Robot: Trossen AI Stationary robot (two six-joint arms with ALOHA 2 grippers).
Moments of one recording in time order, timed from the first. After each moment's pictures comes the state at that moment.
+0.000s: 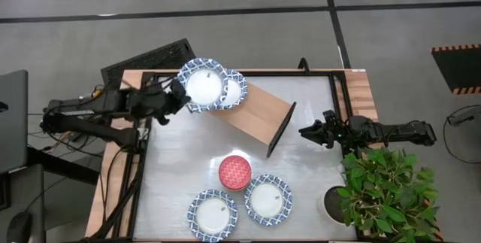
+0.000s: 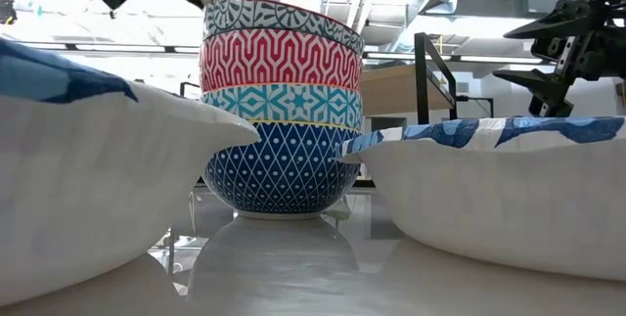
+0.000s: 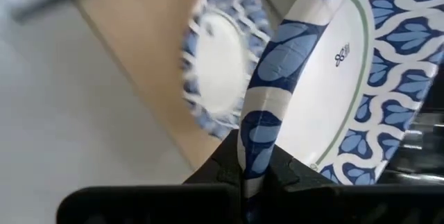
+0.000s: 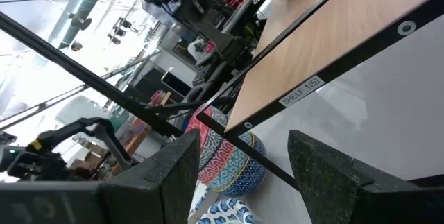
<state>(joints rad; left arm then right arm) 0.05 0.94 1.10 -0.79 -0.53 -1.79 0.04 0.04 0.01 0.03 0.06 0.92</state>
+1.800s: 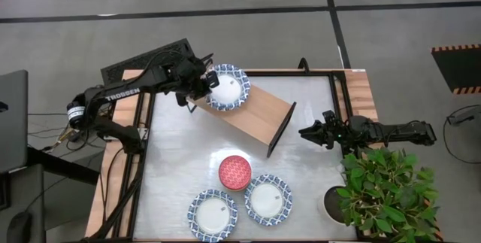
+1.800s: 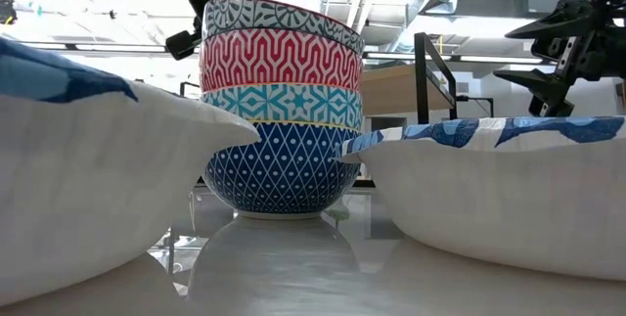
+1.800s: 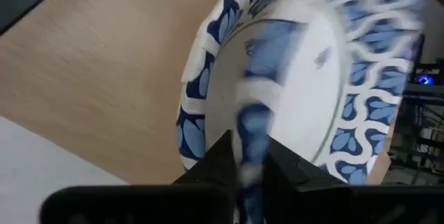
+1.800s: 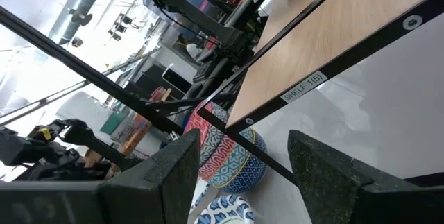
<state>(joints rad) 0.46 1.38 1.25 -0.75 -0.07 -1.38 0.04 0.04 0.01 0.01 0.05 0.91</state>
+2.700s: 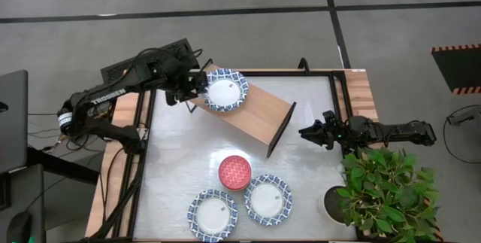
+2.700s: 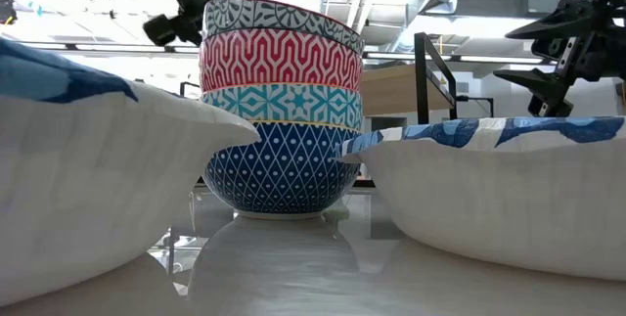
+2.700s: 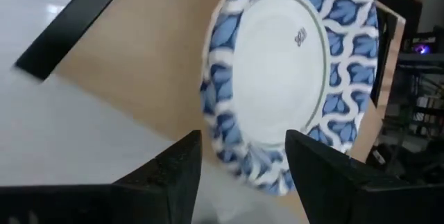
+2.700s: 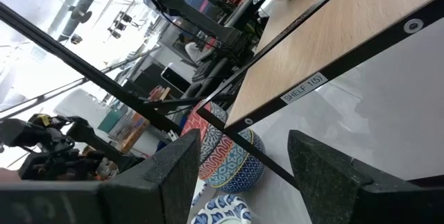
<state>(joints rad) 0.50 1.25 1.25 -0.87 0.06 -1.30 0.04 0.04 0.01 0.01 0.05 0.89</state>
